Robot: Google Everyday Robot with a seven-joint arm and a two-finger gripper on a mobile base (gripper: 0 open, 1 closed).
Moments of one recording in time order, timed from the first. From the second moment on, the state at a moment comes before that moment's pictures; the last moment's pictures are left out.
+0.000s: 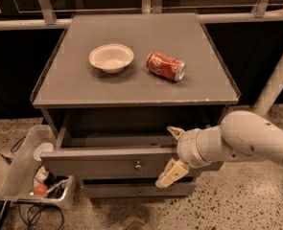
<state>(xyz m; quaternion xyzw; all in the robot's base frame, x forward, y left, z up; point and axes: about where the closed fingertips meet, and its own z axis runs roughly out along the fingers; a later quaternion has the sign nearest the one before) 0.471 -0.088 0.684 -0.57 0.74 0.16 0.34</state>
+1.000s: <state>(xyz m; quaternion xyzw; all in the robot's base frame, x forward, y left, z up) 0.447 -0.100 0.711 -0.54 0.75 0.18 0.34</state>
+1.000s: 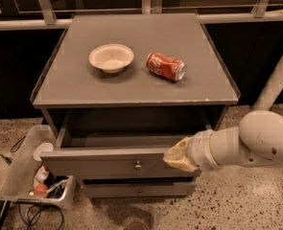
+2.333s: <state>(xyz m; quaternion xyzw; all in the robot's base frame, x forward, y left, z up) 0.462 -0.076 0.635 -0.56 0.75 0.19 0.29</state>
